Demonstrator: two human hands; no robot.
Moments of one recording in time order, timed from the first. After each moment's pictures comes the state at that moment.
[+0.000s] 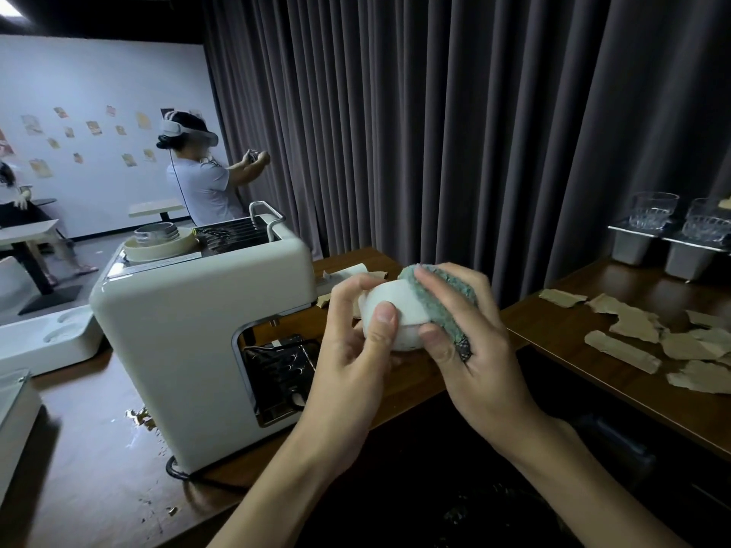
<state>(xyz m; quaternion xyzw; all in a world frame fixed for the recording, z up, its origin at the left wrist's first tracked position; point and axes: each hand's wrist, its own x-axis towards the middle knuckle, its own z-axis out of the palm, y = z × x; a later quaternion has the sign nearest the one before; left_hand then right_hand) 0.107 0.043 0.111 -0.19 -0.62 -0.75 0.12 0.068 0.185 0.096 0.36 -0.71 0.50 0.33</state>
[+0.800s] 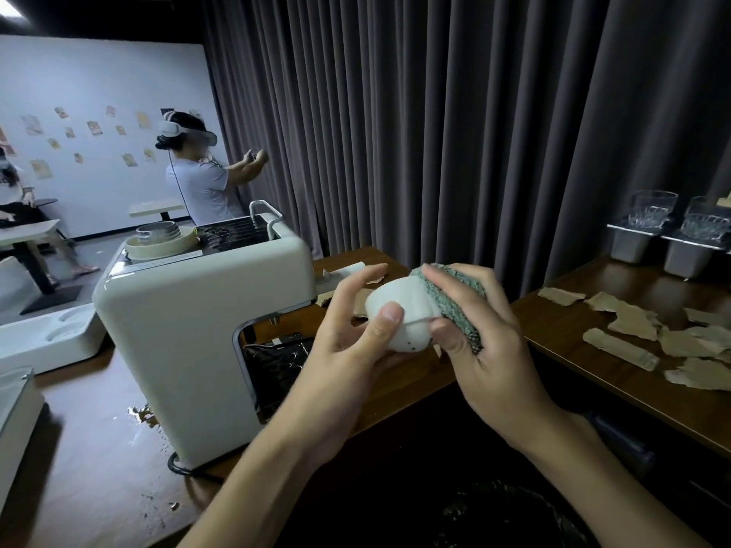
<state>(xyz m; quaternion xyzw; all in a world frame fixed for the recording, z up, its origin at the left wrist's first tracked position) 0.111 0.030 0.126 -0.17 -0.64 -0.75 0.02 0.073 0.196 0.101 0.35 -0.74 0.48 0.33</state>
